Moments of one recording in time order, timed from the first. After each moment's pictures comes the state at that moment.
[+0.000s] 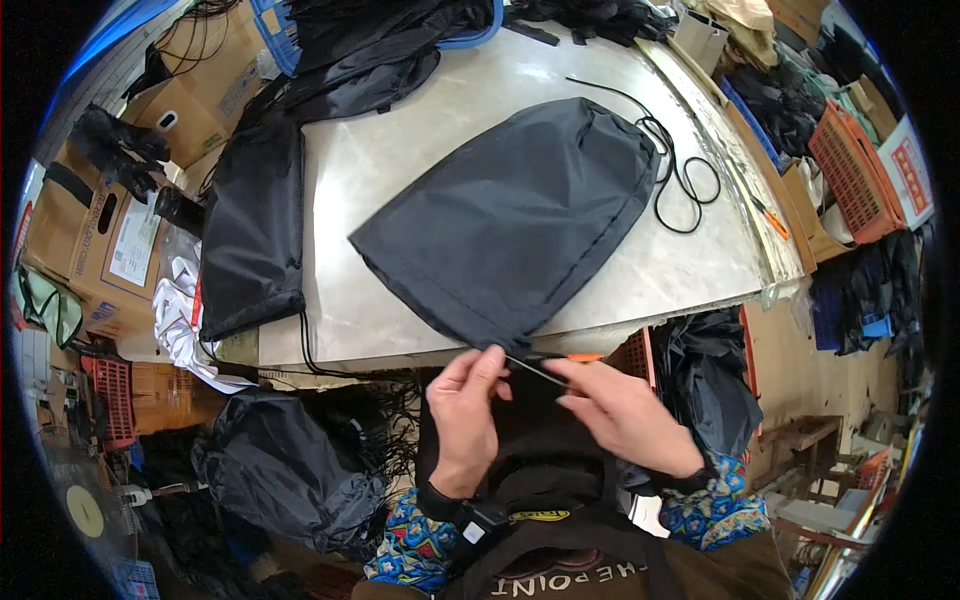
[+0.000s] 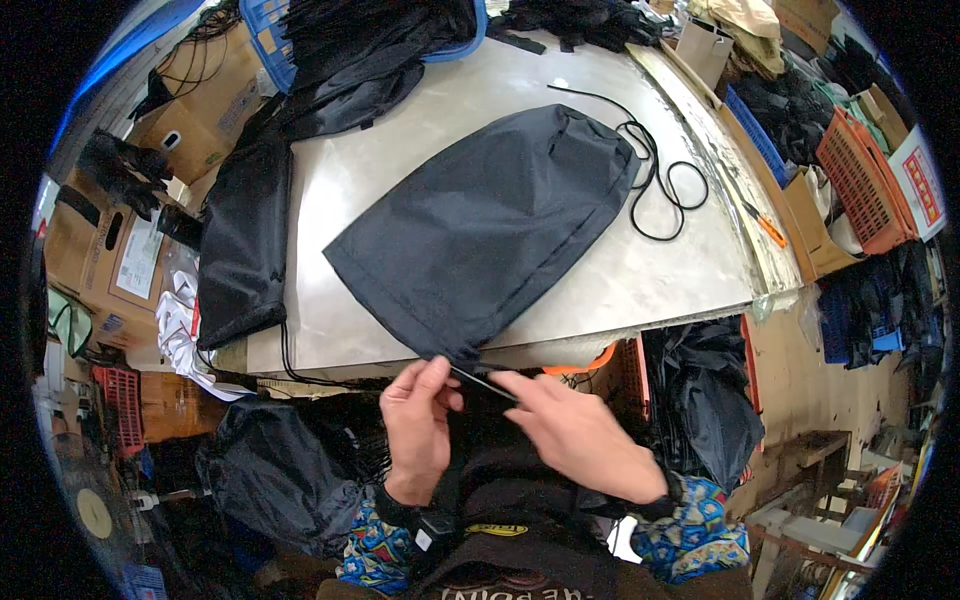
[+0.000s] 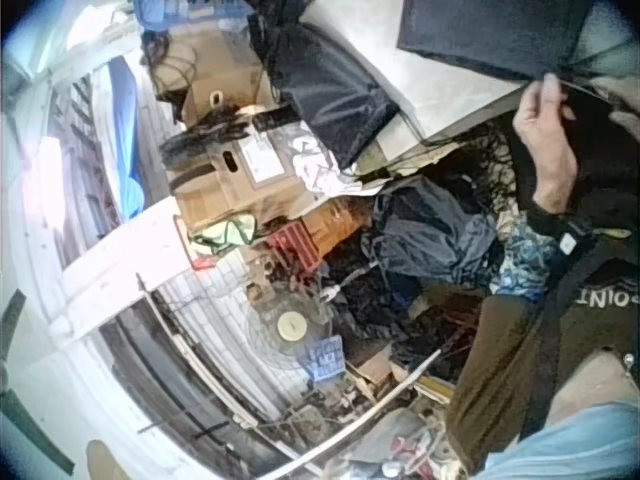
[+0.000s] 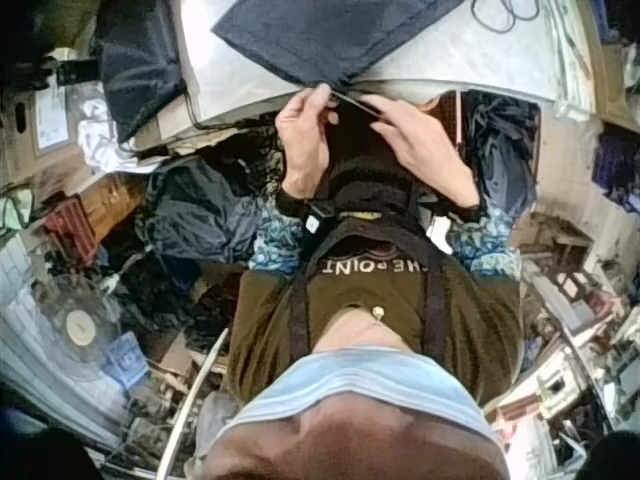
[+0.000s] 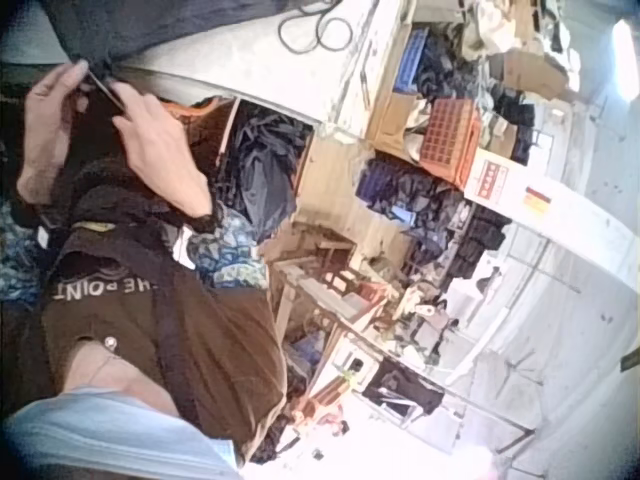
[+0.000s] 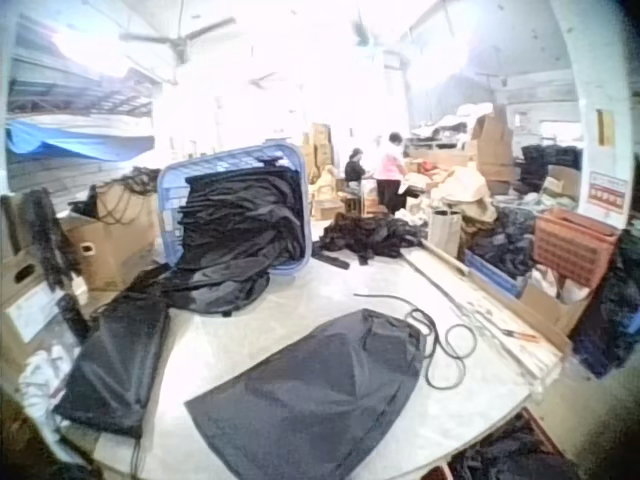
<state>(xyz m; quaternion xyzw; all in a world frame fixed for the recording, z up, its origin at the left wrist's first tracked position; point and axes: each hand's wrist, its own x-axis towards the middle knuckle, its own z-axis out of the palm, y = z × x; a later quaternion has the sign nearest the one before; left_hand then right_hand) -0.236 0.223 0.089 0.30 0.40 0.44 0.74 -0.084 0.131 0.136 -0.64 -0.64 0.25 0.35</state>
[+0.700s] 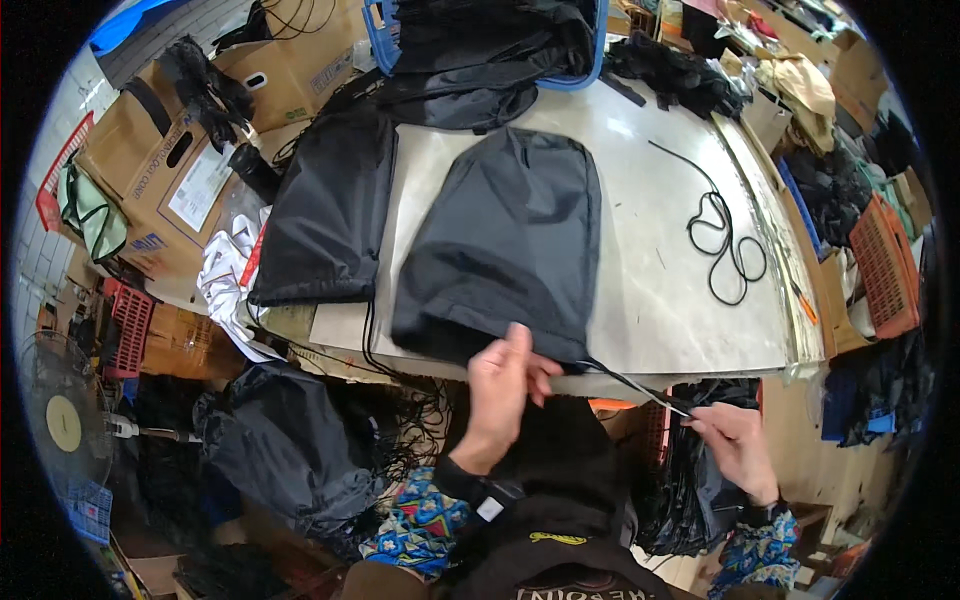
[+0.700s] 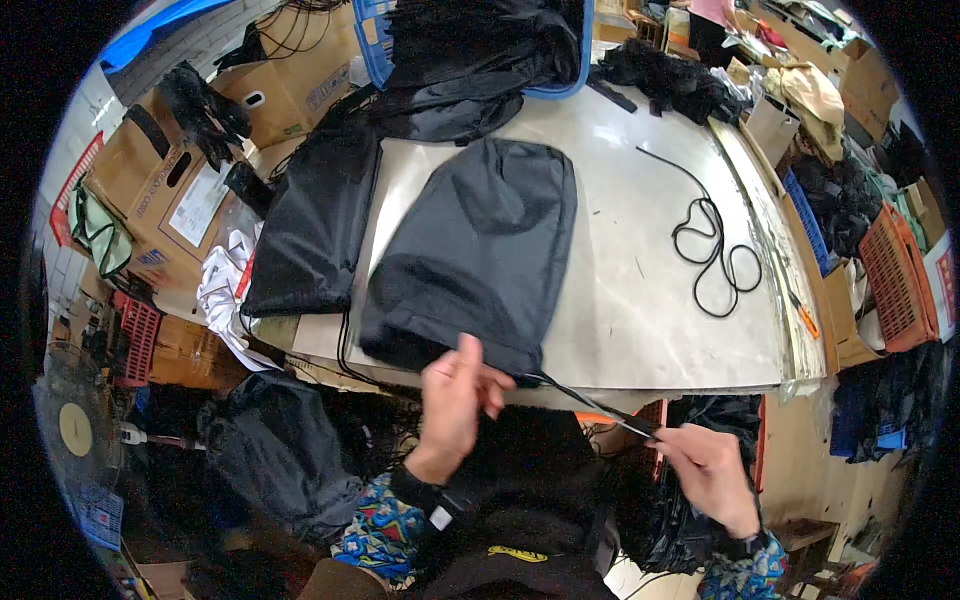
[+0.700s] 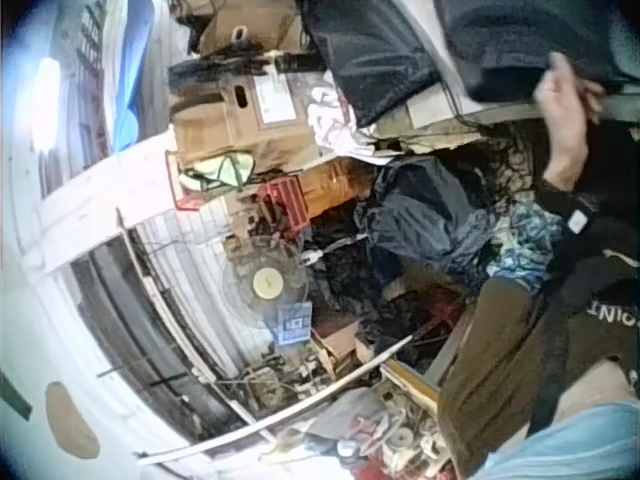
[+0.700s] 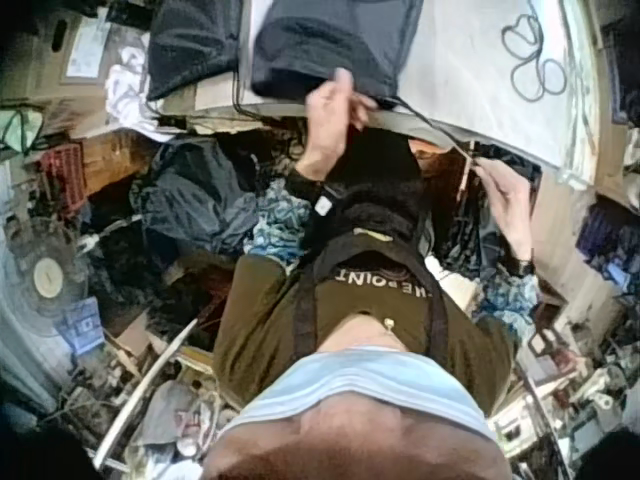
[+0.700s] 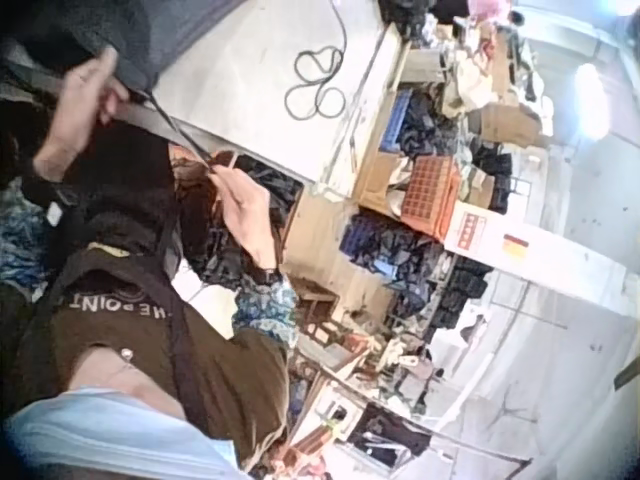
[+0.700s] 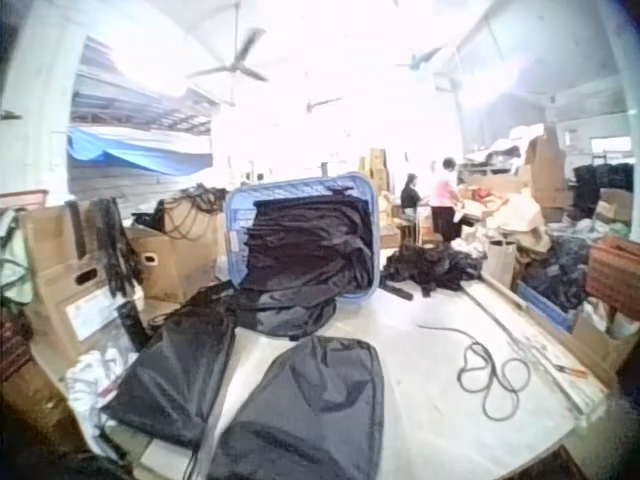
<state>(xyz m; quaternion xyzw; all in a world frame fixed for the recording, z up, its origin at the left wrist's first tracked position) -0.246 0.264 0.099 0.38 0.38 0.42 0.73 -0.026 0.098 0.177 -0.70 -0.62 0.22 0.29</state>
